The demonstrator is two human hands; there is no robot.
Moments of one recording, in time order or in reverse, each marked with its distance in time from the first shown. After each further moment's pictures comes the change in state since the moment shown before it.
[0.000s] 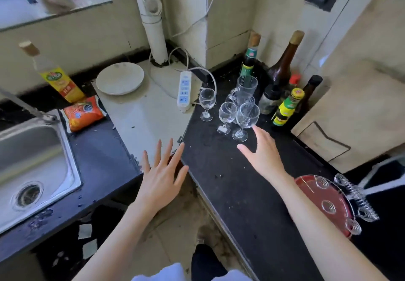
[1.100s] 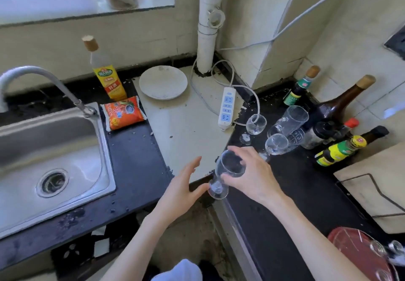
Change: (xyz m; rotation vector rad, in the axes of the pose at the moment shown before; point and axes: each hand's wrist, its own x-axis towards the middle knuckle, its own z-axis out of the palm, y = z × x) left_hand 0.017 -0.089 -0.024 -0.813 -0.008 -0.109; right_hand 0.012 -0.173 0.048 -0.069 -0.332 -0.249
